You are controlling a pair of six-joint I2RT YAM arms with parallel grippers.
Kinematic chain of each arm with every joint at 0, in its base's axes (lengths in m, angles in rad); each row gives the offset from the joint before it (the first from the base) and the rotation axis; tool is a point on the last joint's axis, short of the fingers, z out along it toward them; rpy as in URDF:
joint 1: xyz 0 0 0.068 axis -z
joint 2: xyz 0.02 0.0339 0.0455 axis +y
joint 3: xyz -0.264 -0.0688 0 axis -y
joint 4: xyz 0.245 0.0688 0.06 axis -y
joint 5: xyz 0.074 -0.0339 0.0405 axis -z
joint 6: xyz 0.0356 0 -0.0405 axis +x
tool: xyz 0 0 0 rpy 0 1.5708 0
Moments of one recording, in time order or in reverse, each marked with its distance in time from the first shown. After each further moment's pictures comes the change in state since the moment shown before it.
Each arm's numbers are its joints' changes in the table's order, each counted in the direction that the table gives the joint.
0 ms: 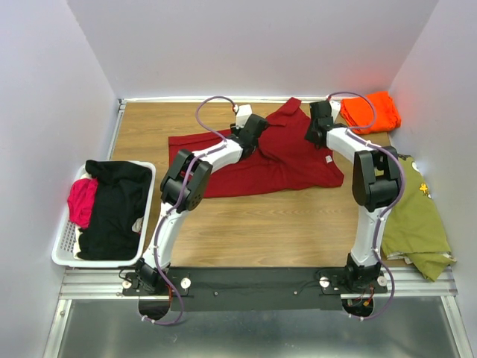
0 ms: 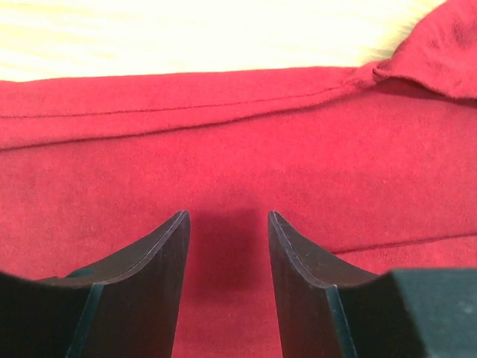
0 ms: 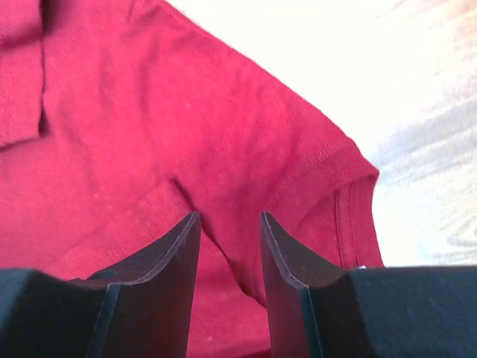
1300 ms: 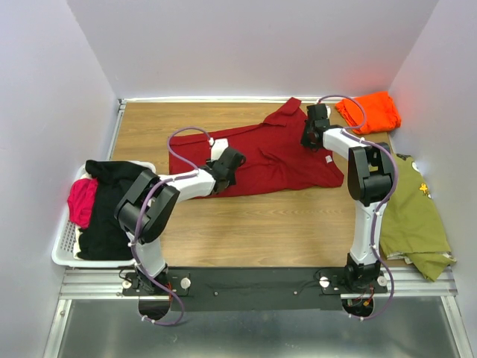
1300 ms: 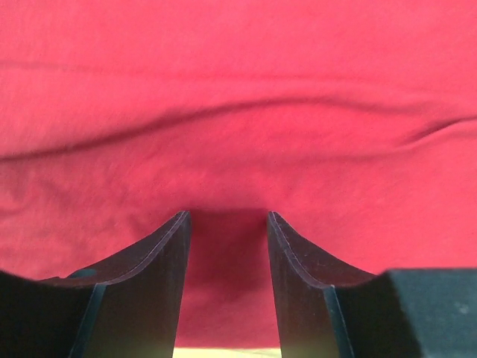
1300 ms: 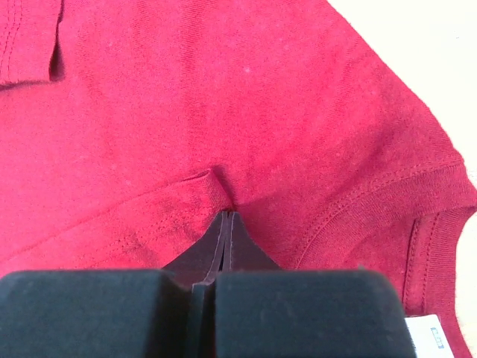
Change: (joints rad) left arm 0.036 -0.524 -0.738 0.016 0.068 -0.069; right arm -0.001 0.095 0.052 0.005 -0.185 -0.078
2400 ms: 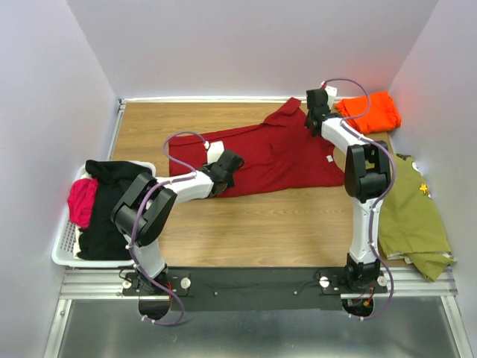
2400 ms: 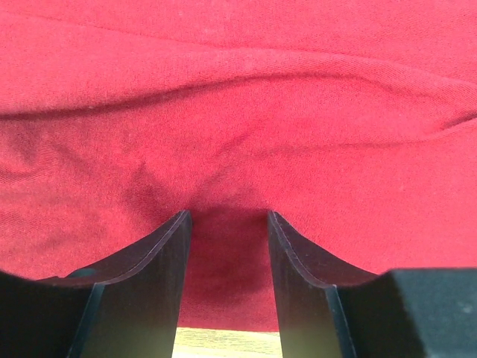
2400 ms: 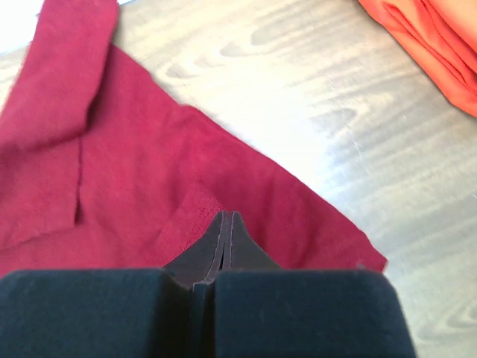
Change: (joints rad) left arm 0.002 -0.036 -0.051 -0.037 0.000 -0.092; right arm 0.000 0.050 0.192 -0.011 0.264 -0.008
